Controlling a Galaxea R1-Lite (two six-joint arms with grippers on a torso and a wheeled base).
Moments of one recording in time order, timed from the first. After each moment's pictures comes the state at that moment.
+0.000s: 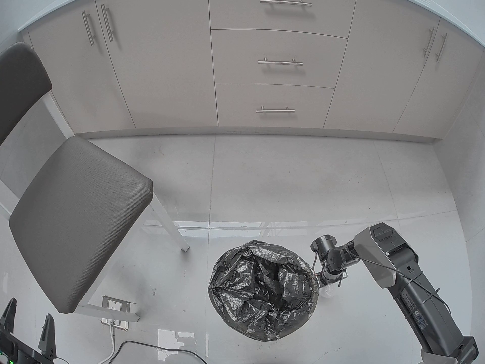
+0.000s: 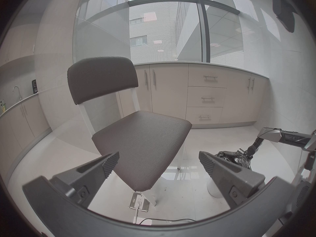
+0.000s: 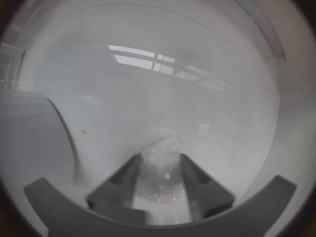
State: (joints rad) left arm 0.00 0.01 -0.04 0.03 0.08 0.01; right arm 0.25 3.10 -2.00 0.15 -0.30 0.03
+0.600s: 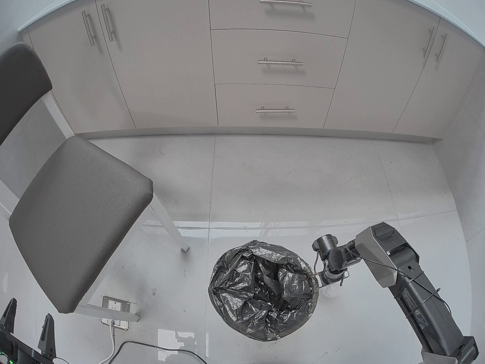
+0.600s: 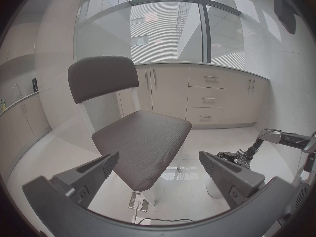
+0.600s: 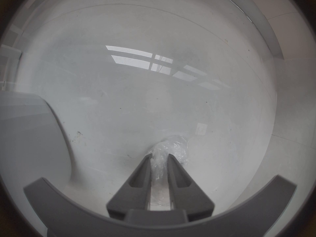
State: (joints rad) left arm 0.00 0.01 -0.04 0.03 0.08 -0.01; right arm 0.24 3.10 -2.00 0.15 -0.32 0.04
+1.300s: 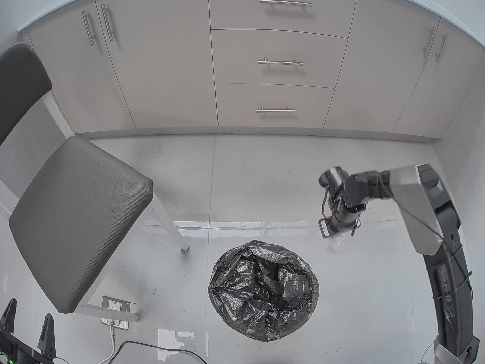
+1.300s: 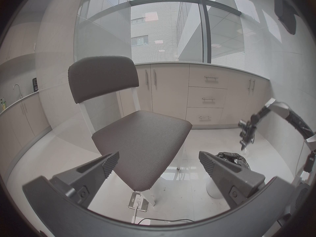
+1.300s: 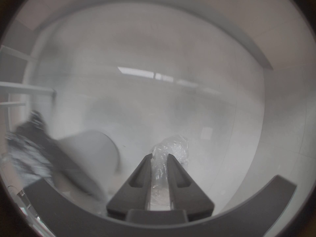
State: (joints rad) left arm 0.00 0.02 -0.04 0.03 0.08 -0.01; right arm 0.28 2.63 -2.00 0.53 -0.26 0.08
